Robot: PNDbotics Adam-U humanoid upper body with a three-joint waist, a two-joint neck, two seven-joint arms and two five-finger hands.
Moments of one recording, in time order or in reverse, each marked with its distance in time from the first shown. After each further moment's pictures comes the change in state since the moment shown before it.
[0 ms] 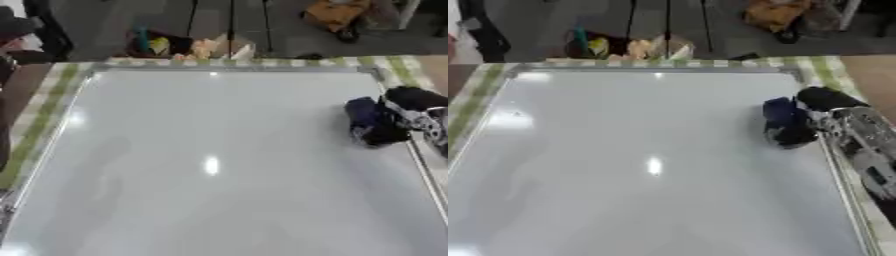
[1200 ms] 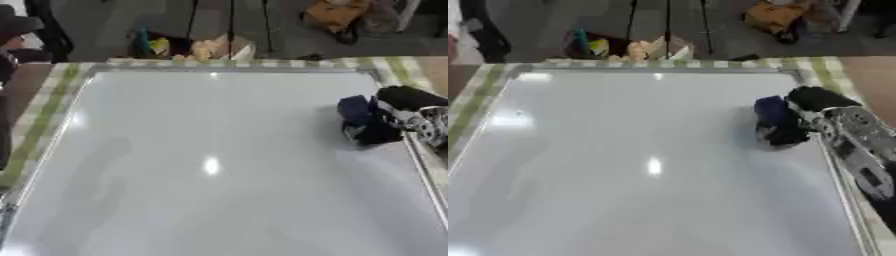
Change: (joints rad) left arm 0.006 0.000 0.000 0.000 0.002 -0.001 0.000; right arm 0.000 0.007 0.016 -0.028 0.025 0.002 0.022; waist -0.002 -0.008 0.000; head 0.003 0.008
